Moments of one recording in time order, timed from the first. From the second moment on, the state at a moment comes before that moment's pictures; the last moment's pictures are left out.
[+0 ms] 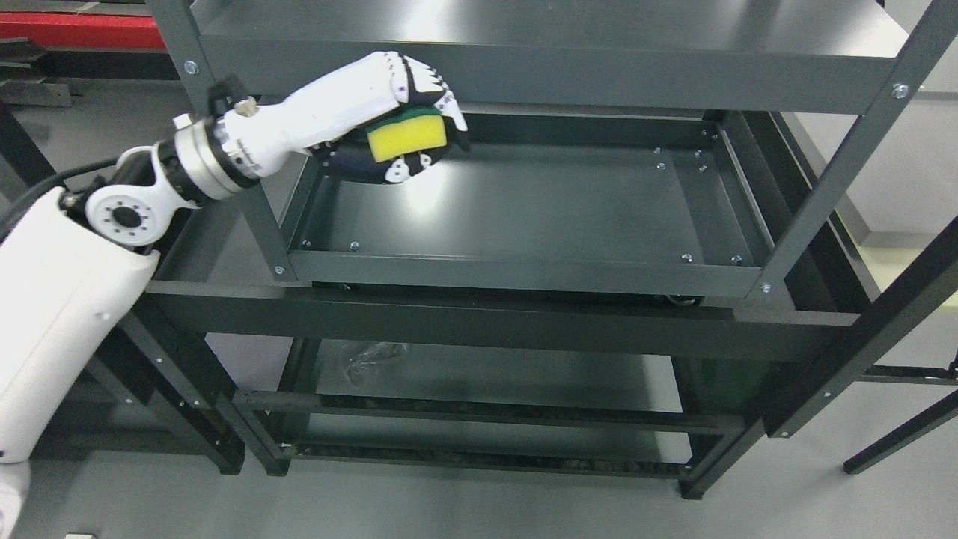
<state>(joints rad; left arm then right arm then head) -1.04 0.59 -0.54 -1.34 0.07 -0.75 -0.44 -0.08 0.00 -0.21 0.00 -0.12 0.00 -0.07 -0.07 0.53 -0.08</state>
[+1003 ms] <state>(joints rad) -0.79 0.69 -0.13 -1.49 0.40 -0.77 -0.55 -0.08 0.00 -0.21 0.00 -0.12 0.00 -0.07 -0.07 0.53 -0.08</state>
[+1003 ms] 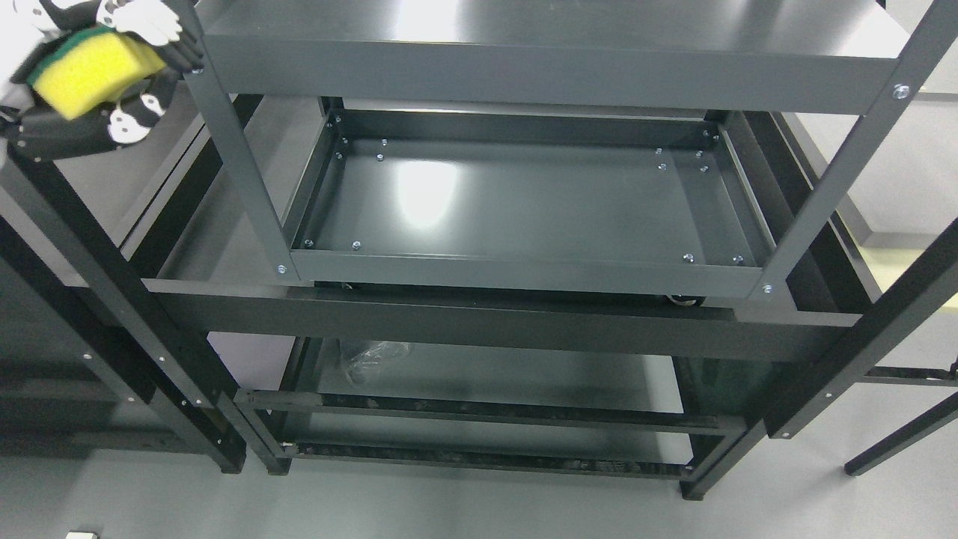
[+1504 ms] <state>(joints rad) -0.75 0.32 -0.36 -1.41 0.26 -0.77 -0.40 -0.08 0.00 -0.21 0.00 -0.12 0.00 -0.07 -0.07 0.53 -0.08</state>
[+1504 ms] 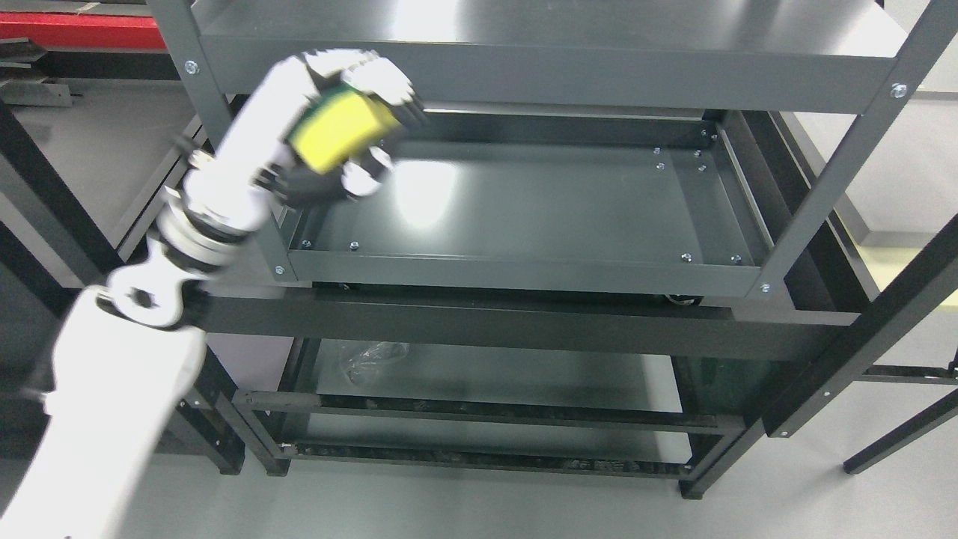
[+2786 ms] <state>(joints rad) -0.65 0.03 -0.27 -1.27 0.19 -0.06 0.31 -0.08 0.00 -0.21 0.00 -0.12 0.00 -0.07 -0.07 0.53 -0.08</state>
